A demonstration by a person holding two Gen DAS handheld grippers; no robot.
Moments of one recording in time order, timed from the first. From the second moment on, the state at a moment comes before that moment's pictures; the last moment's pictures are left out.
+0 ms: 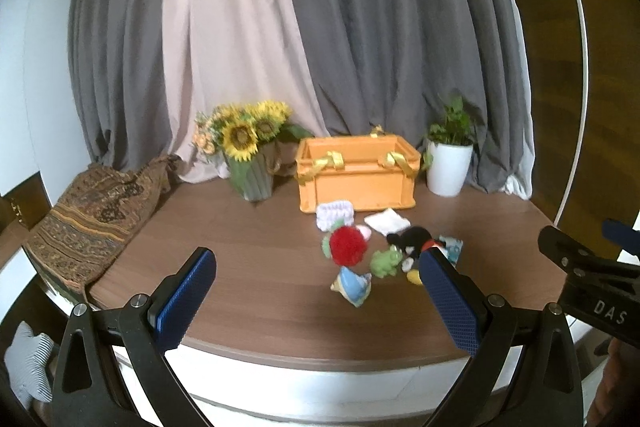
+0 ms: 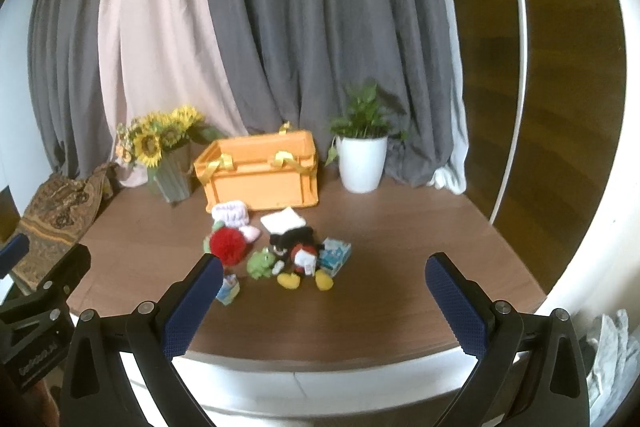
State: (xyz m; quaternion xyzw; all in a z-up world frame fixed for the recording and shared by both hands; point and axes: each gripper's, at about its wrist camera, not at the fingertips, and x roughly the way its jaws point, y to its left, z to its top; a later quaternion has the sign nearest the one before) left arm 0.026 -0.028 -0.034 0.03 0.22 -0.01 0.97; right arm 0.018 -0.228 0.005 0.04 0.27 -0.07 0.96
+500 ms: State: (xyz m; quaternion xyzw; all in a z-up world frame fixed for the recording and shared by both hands) left arm 0.092 -0.030 -0.094 0.05 0.27 -0.03 0.96; right arm 0.074 -0.225 -0.058 0.04 0.32 -0.05 0.95
